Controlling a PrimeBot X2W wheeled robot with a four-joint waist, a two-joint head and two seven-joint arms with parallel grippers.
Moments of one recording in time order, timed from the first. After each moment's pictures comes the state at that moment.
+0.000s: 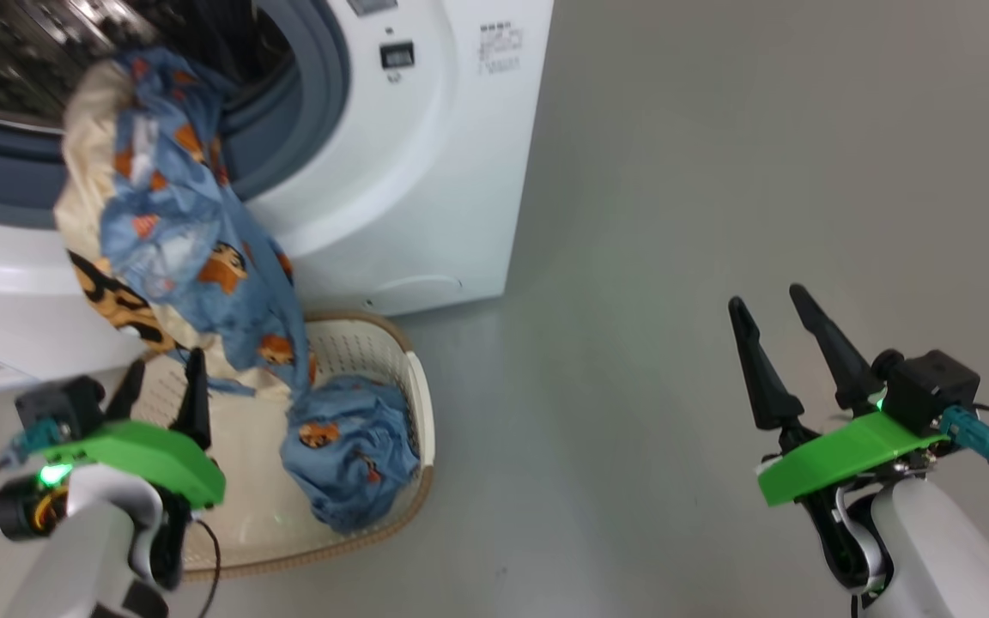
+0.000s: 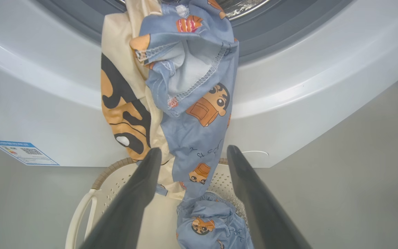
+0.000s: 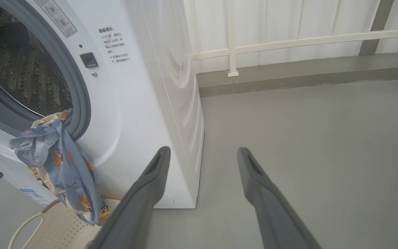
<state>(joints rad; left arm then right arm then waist) -0.58 0.25 -0.30 0.91 -0.64 -0.08 -0.23 -0.30 -0.17 0.22 0.33 0.42 0.13 -0.25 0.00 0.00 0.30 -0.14</state>
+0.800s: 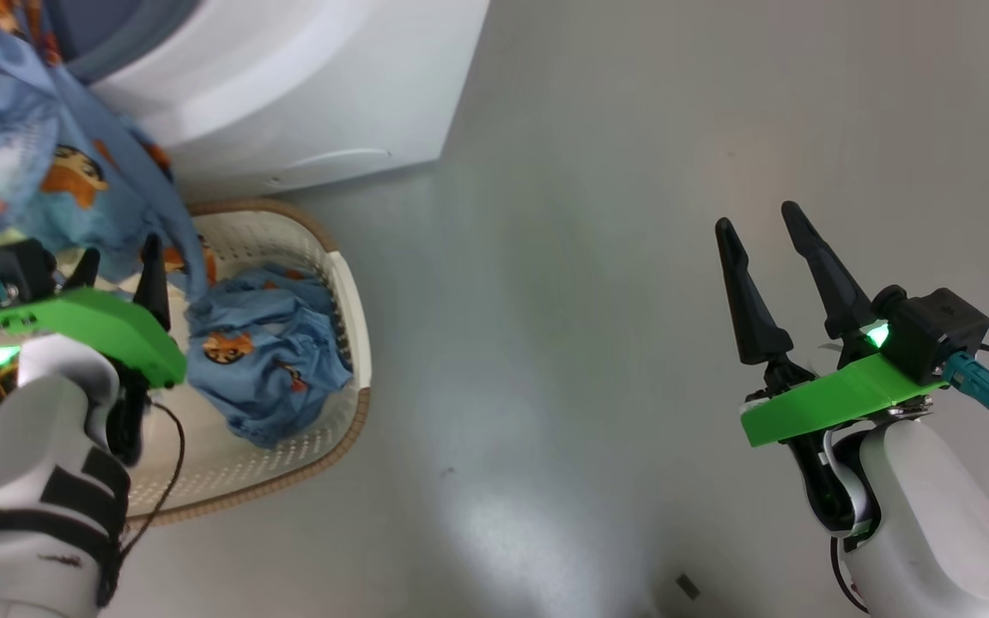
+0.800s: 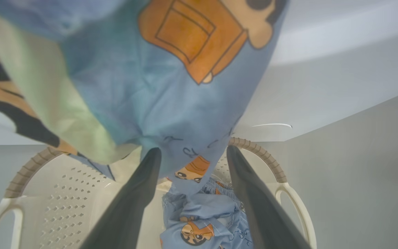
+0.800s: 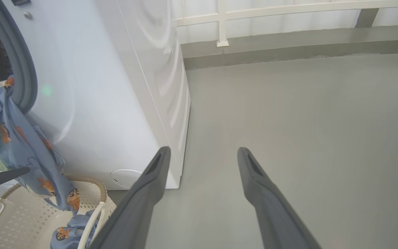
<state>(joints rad) -0.94 0.25 -0.36 1.23 -0.66 -0.13 -0.19 -0.40 -0.13 0.20 0.26 0.37 0.13 -0.25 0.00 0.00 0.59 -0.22</state>
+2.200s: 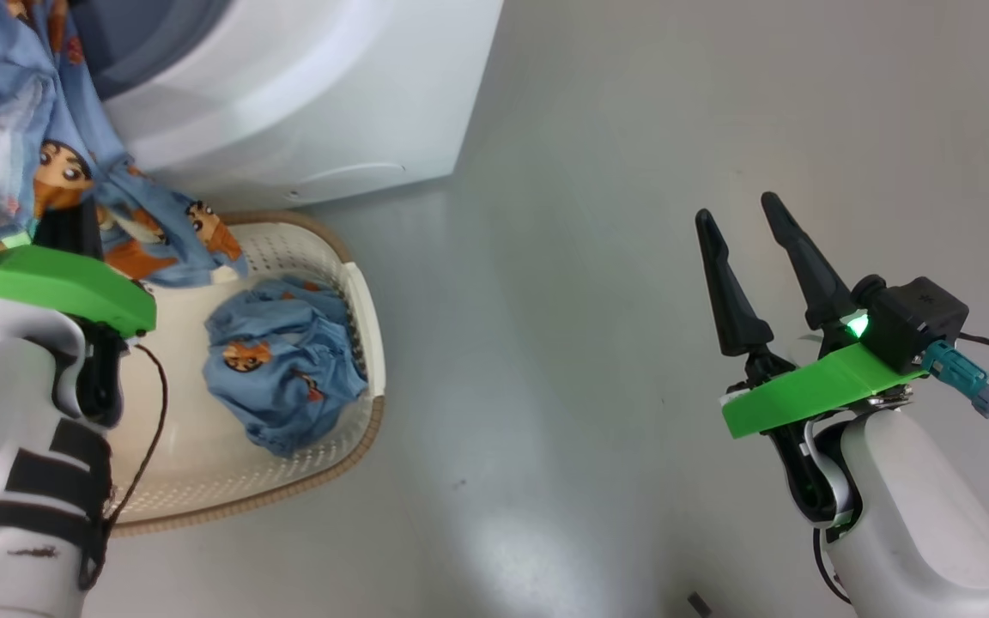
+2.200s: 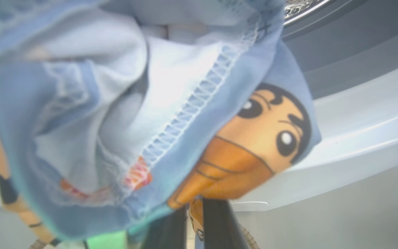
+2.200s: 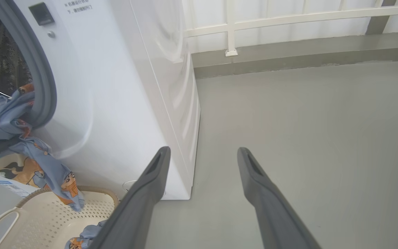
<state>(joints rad) -0.93 0.26 -0.24 1.06 -0.67 -0.13 -0.25 -0.44 -0.11 0.22 0.29 0.36 0.13 -0.25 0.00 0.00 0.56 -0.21</state>
